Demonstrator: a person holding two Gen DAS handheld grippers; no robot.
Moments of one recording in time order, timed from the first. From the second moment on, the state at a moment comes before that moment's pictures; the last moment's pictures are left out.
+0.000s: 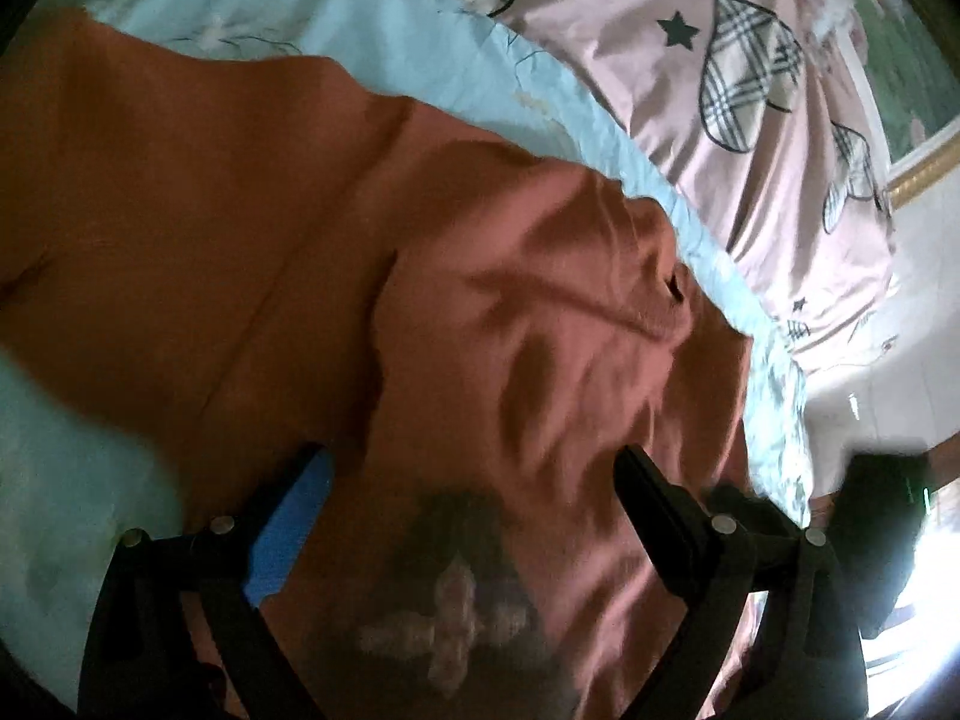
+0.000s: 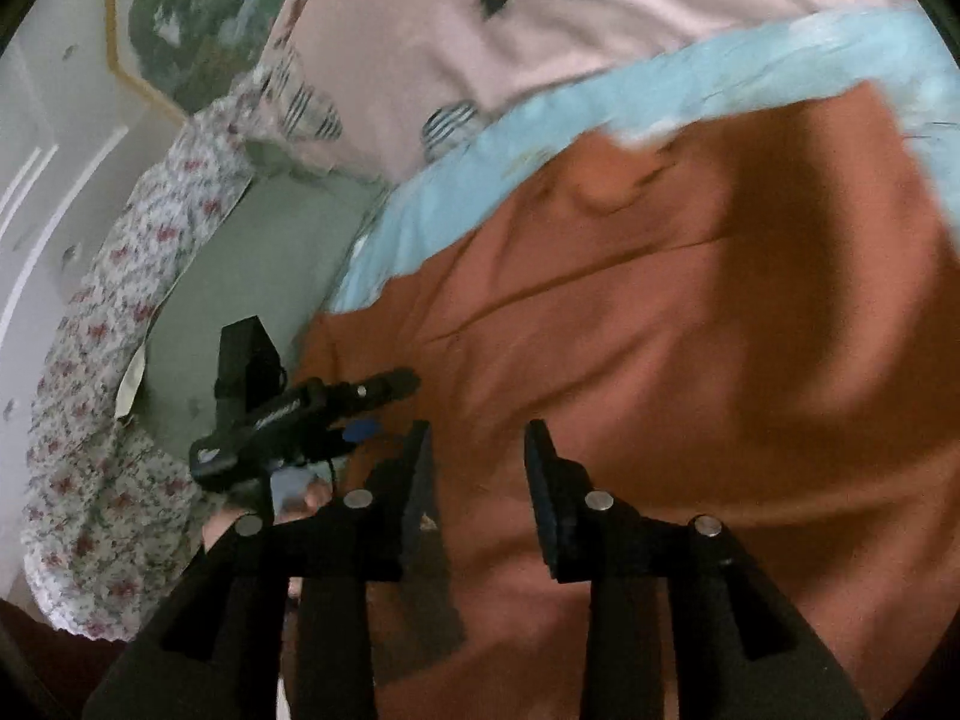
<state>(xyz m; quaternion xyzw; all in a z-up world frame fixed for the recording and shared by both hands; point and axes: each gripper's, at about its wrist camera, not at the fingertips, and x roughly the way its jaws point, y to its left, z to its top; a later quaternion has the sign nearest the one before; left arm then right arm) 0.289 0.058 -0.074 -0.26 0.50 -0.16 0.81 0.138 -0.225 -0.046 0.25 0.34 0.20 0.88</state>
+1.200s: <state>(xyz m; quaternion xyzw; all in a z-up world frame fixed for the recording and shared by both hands) 0.298 0.035 -0.071 -0.10 0.46 -0.15 0.87 0.194 -0.371 -0.042 0.13 0.38 -0.09 0.91</state>
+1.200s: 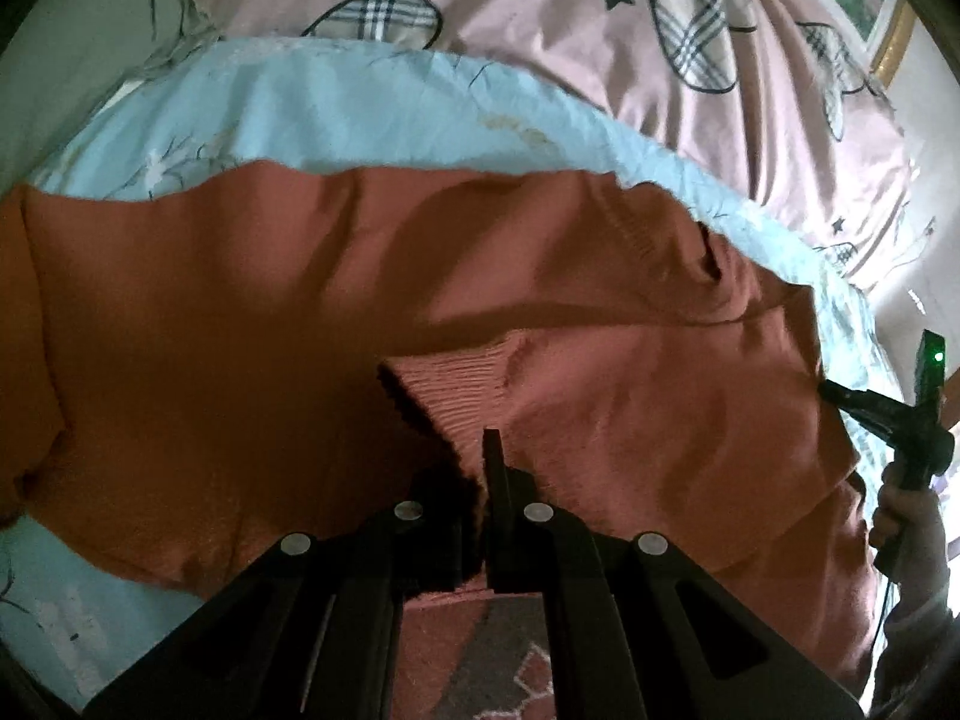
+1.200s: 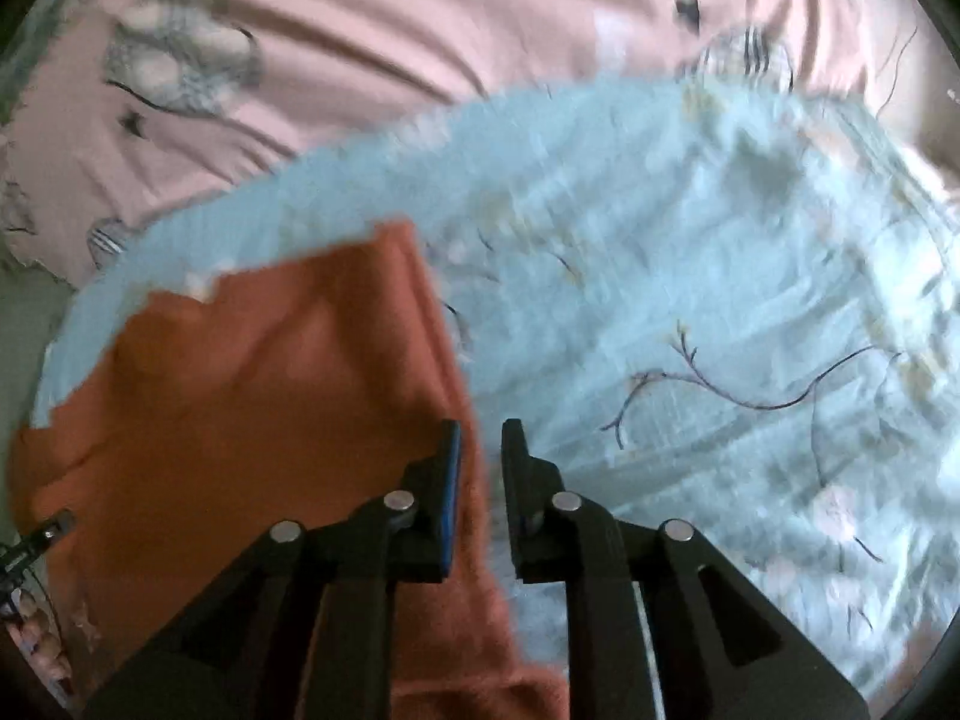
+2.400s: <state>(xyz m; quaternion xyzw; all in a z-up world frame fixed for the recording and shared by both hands) 0.284 0.212 -0.066 -0.09 0.47 -0.01 0.88 0.075 -0.249 -0.062 0.23 0.41 0.10 0.88</state>
